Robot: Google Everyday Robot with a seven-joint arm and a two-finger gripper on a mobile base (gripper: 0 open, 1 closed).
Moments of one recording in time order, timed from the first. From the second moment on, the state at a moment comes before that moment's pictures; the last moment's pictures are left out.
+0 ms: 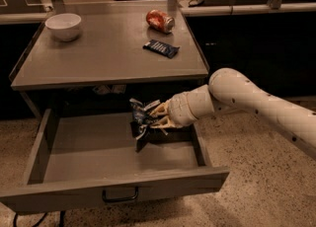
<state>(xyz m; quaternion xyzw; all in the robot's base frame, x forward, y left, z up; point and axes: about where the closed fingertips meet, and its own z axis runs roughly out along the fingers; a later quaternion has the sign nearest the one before) 0.567 0.001 0.705 -0.76 0.48 0.15 0.41</state>
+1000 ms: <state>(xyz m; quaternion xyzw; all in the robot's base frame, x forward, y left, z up) 0.572 0.018 0.678 -0.79 0.49 0.17 0.33</state>
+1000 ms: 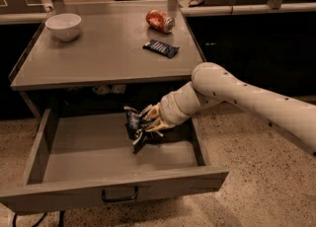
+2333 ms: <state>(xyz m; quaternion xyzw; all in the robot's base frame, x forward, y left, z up) 0.571 0.018 0.678 -0.79 0.49 0.17 0.33</state>
